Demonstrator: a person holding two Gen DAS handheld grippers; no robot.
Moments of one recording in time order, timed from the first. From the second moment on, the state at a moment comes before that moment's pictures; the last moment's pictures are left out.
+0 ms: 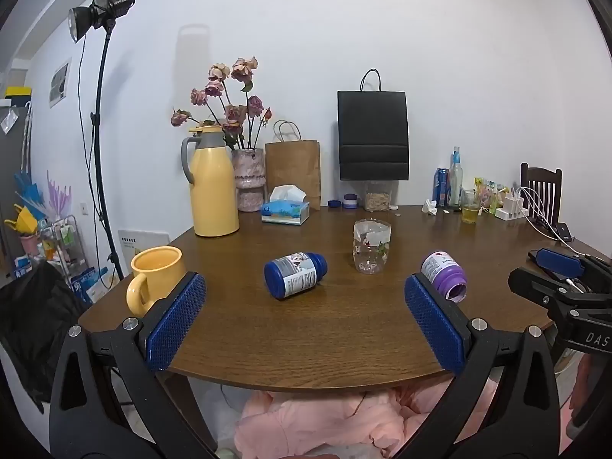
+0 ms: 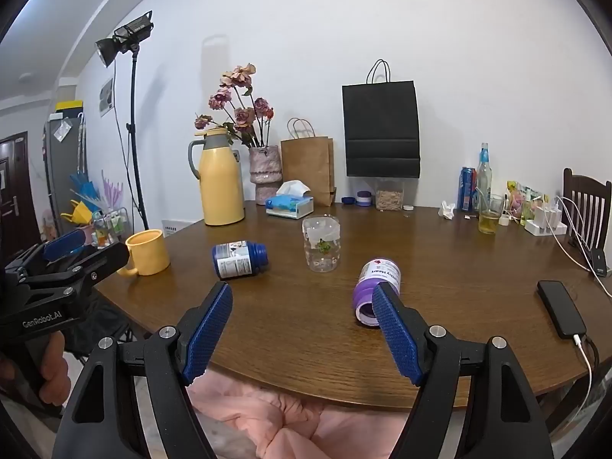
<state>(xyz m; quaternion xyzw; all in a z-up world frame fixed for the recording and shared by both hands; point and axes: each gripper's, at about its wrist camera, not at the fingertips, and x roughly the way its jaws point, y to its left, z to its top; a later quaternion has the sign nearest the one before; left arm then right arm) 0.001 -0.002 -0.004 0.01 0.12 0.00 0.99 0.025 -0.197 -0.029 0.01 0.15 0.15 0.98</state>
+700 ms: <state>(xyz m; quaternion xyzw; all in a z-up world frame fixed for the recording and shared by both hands) -0.001 -0.003 -0.005 0.01 0.12 0.00 0.99 0.025 -0.199 -0.028 0.01 0.15 0.15 0.98</state>
